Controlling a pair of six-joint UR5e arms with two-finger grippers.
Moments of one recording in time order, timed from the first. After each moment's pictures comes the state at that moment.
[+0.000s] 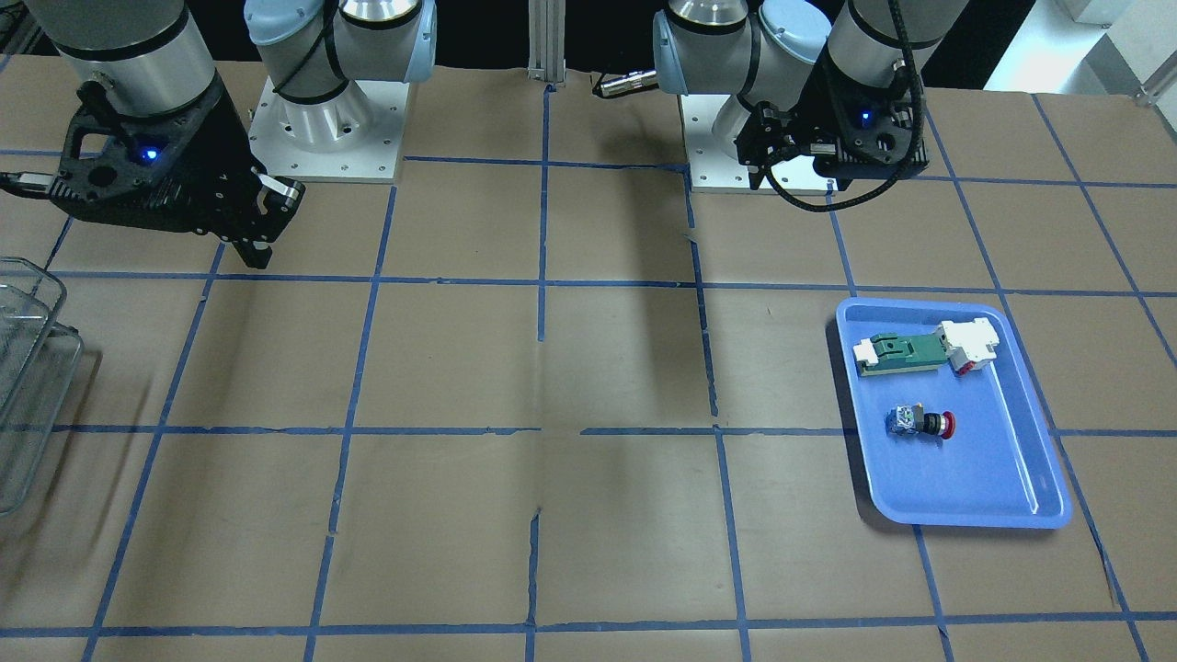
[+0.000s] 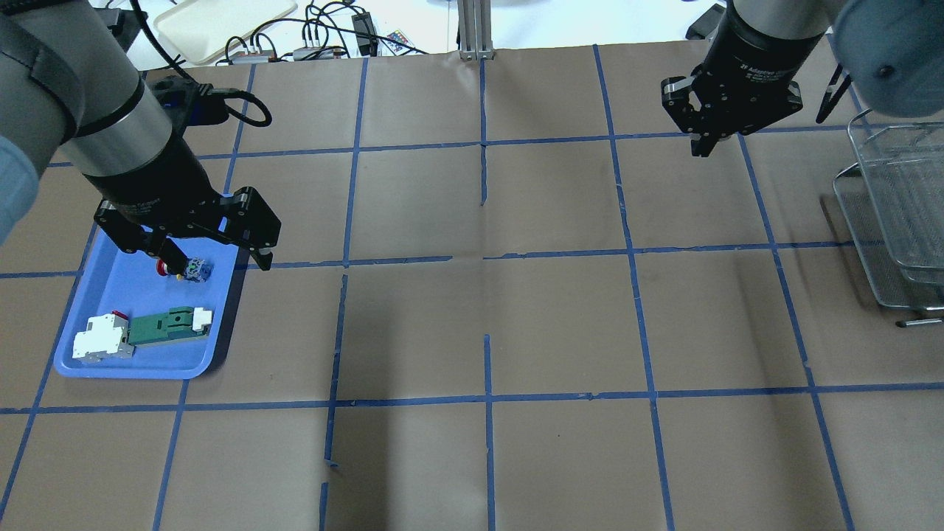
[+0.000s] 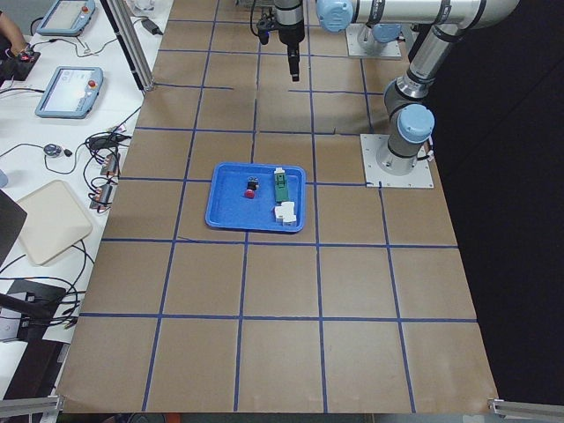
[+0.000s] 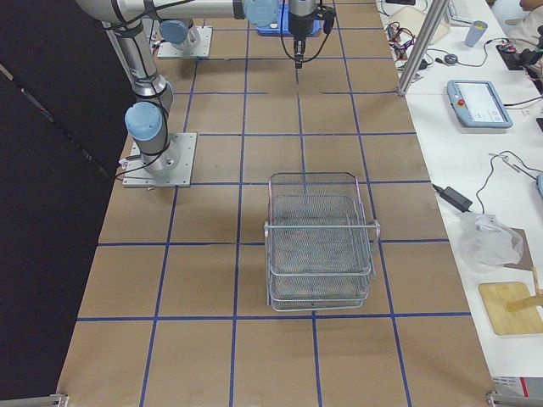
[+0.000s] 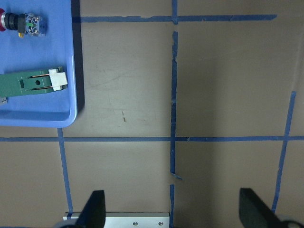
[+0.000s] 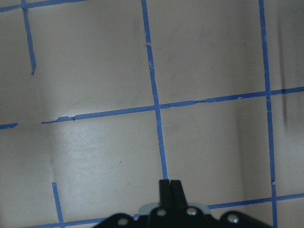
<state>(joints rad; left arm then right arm) -1.53 -1.44 -1.70 -1.71 1.59 0.04 1.56 -1.54 1.53 -1.60 -1.58 0.11</state>
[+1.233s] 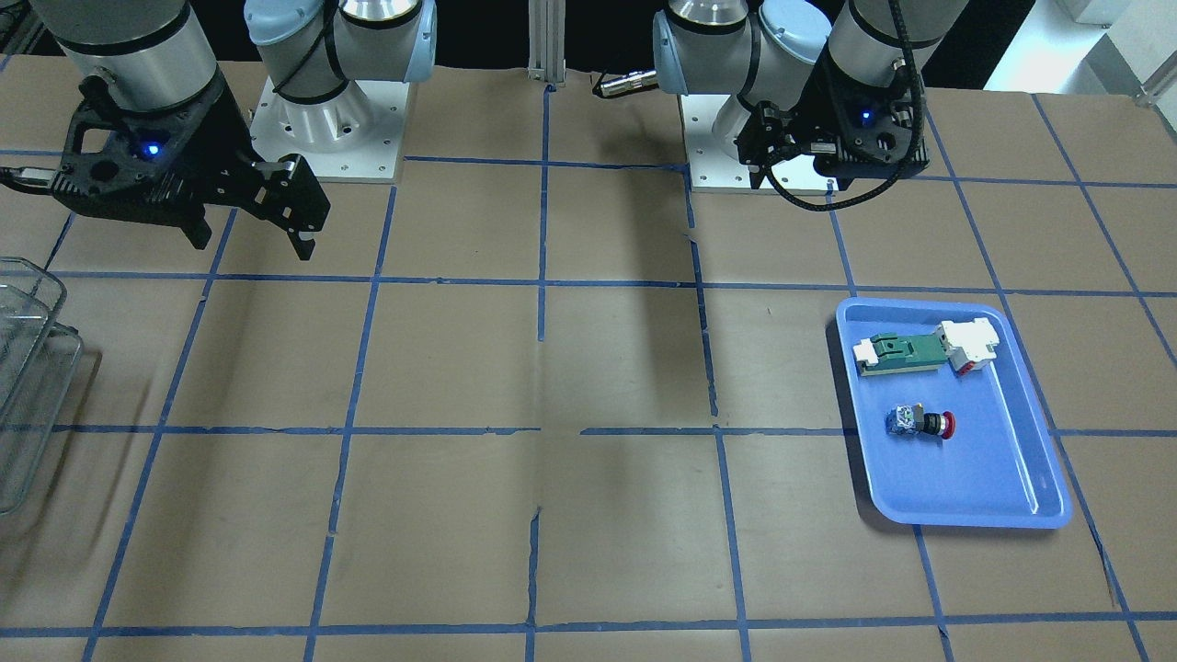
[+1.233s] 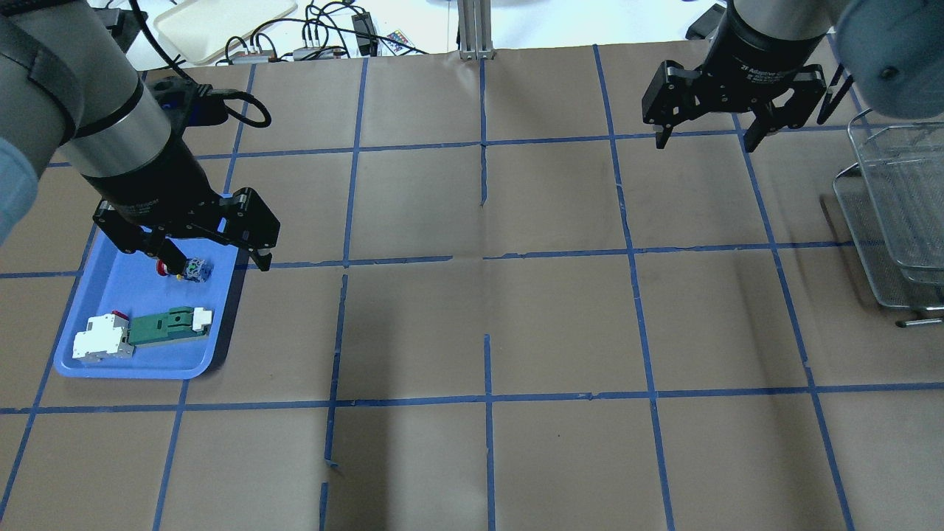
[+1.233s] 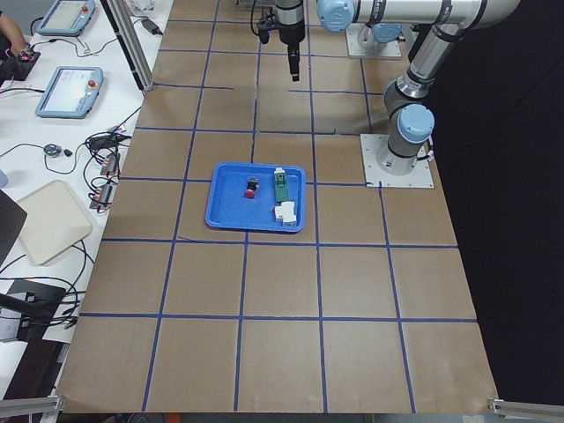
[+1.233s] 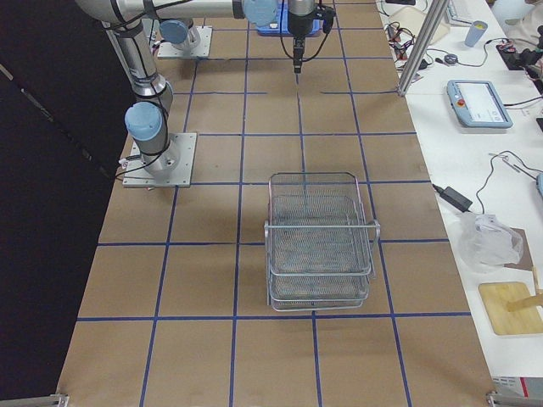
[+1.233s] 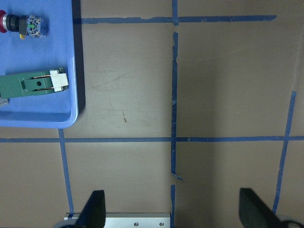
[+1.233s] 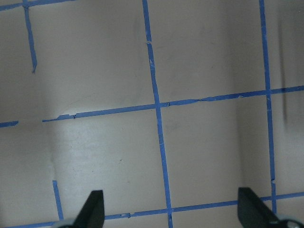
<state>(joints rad) -1.52 -1.44 -1.70 -1.71 1.59 0.04 1.57 -1.55 1.53 -1.60 -1.57 0.10</state>
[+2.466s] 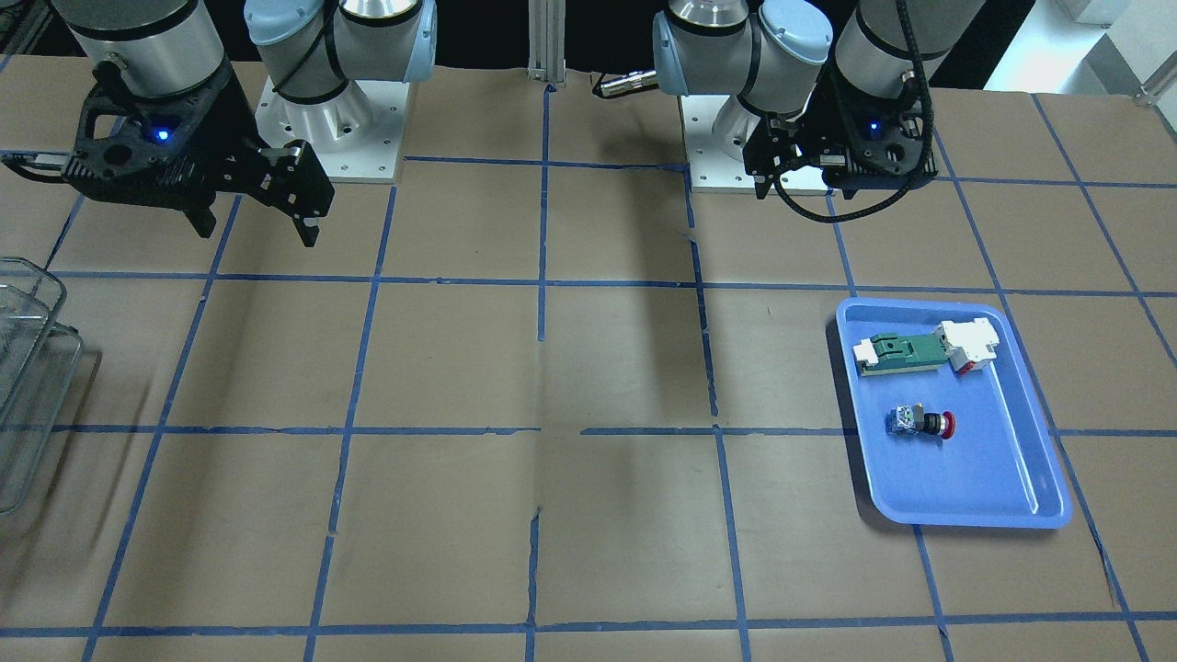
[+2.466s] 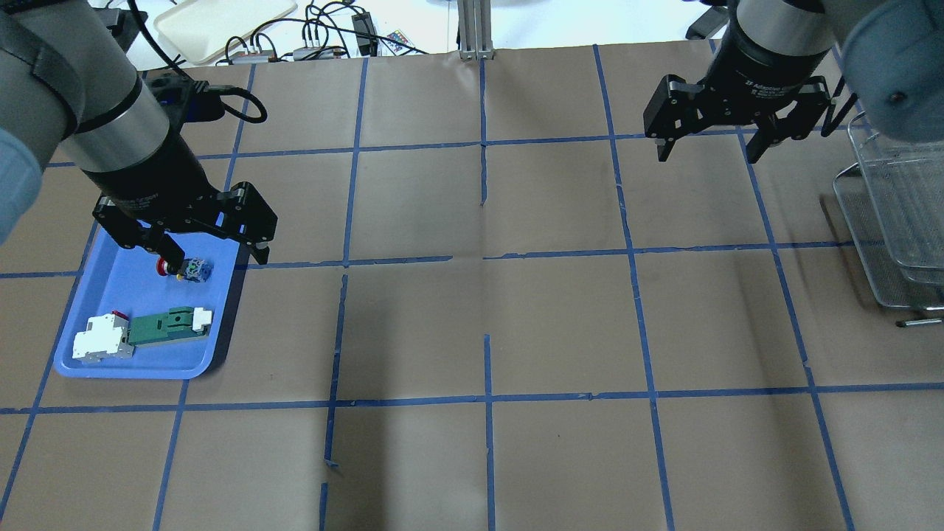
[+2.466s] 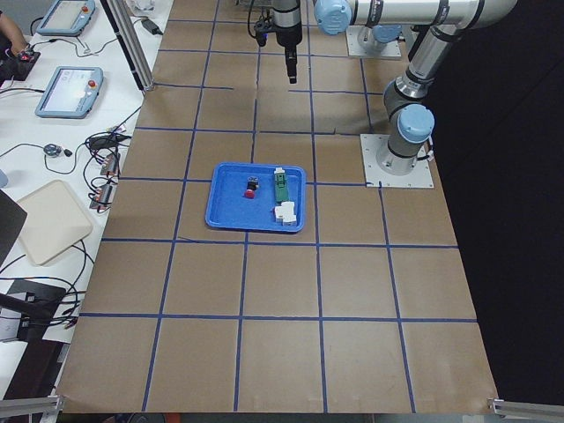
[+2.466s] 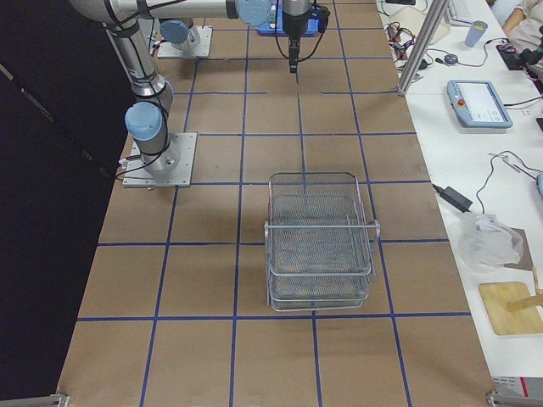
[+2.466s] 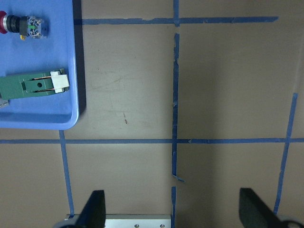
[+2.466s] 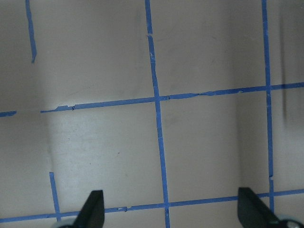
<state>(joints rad) -1.49 -1.46 -1.70 -1.68 1.59 0.03 1.57 -1.58 1.57 -1.60 -1.58 0.08</state>
